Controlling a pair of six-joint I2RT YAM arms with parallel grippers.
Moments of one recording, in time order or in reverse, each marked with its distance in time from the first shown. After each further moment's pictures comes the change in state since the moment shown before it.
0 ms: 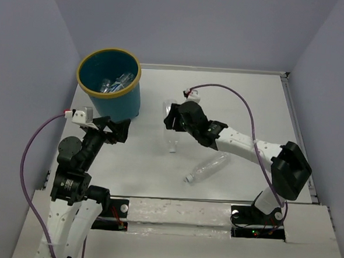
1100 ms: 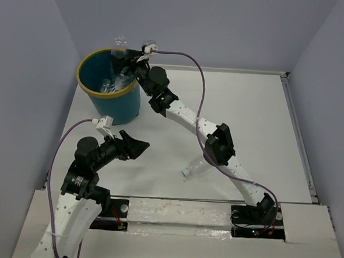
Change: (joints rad) left arm -0.064 -0.019 -0.196 -0.080 0.300 -0.328; right arm 0.000 0.956 1.423 0.587 -0.178 -0.408
